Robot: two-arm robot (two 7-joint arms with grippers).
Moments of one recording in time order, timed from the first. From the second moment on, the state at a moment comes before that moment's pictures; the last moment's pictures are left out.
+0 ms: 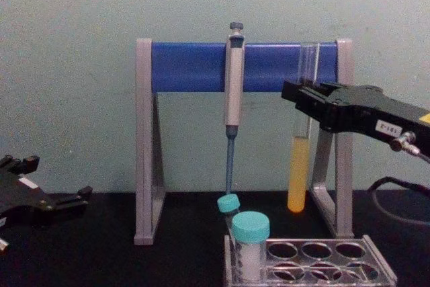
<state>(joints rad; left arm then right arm) -0.20 0.60 0.45 -1.41 -0.25 -0.12 0.03 0.34 0.37 -0.39 -1.40 0.48 -0.14 0.52</state>
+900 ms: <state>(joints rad) -0.20 0.60 0.45 -1.41 -0.25 -0.12 0.03 0.18 0.46 -0.32 -1.59 0.48 -0.08 0.49</state>
